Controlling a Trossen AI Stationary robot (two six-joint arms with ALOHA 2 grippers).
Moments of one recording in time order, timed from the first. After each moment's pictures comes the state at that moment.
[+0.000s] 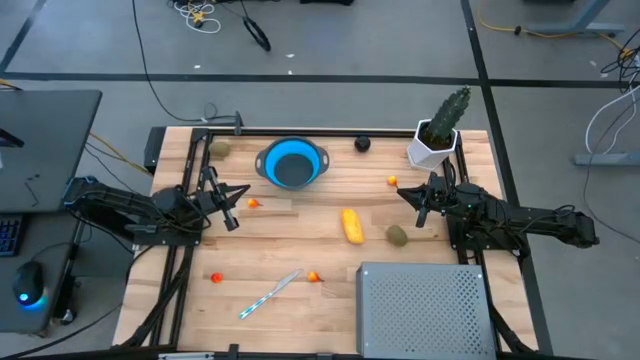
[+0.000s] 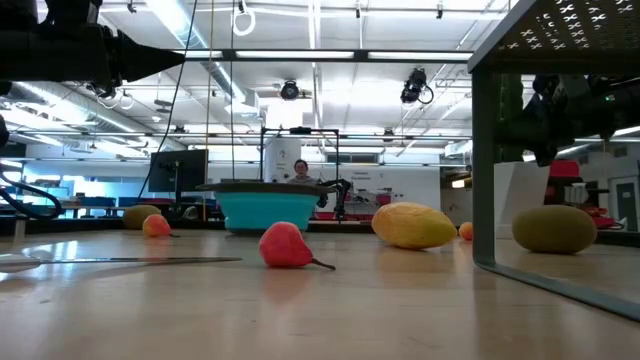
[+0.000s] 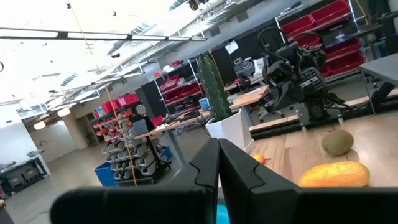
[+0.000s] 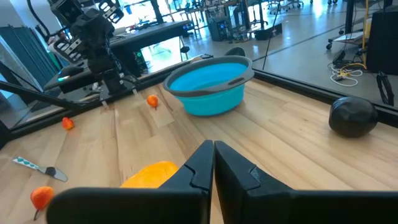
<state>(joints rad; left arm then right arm) -0.17 0.33 0.01 0.59 -0.56 0.49 -0.20 0.20 0.01 0.05 0.15 0.28</state>
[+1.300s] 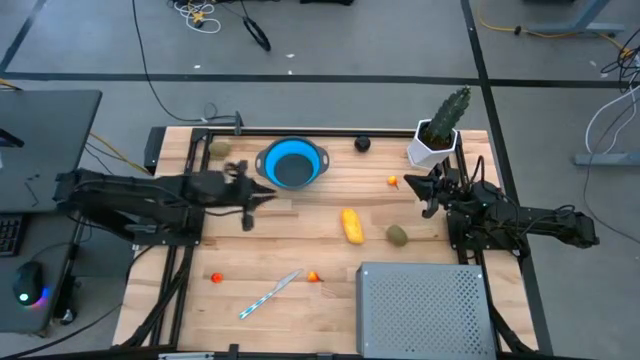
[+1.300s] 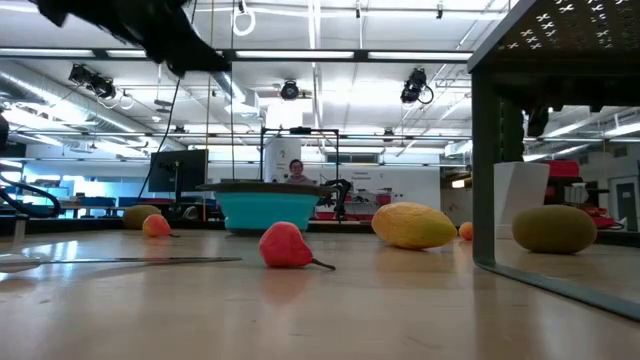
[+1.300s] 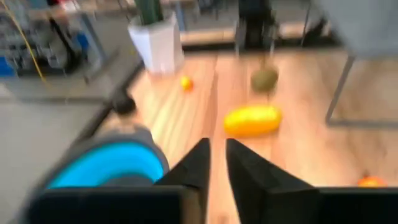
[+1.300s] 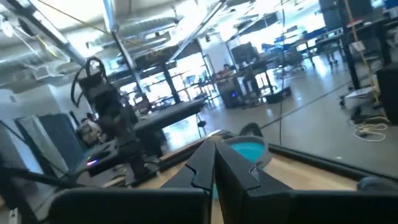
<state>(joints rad) 0.00 0.85 0.58 -0.09 -0.24 0.06 -0.20 0.20 0.01 0.38 0.19 0.33</state>
